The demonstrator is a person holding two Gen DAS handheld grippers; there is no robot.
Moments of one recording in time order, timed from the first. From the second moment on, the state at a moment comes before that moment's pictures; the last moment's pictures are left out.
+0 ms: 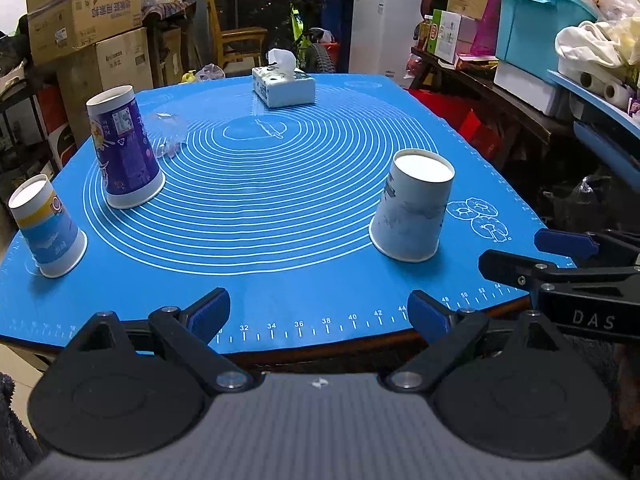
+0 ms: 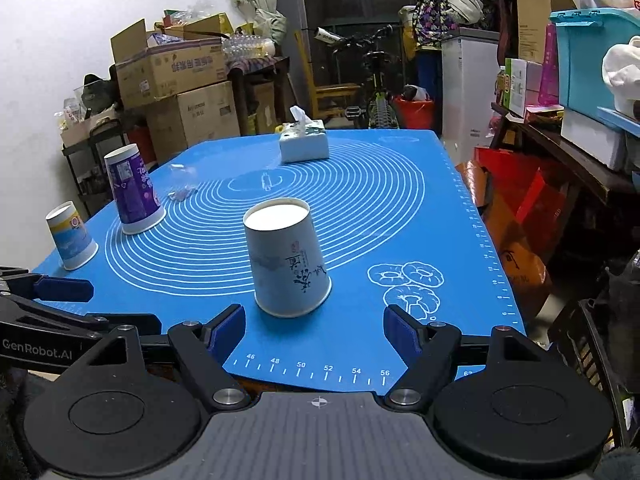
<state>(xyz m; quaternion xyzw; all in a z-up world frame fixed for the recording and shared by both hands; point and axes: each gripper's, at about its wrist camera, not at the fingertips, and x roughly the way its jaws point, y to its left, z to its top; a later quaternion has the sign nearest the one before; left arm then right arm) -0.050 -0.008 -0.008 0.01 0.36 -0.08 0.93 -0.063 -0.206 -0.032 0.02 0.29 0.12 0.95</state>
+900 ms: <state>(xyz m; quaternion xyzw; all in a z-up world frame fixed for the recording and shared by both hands) -0.050 -0.010 -0.012 0.02 0.36 -0.08 0.93 -0.061 -0.206 -0.037 0.02 0.31 0.12 0.94</state>
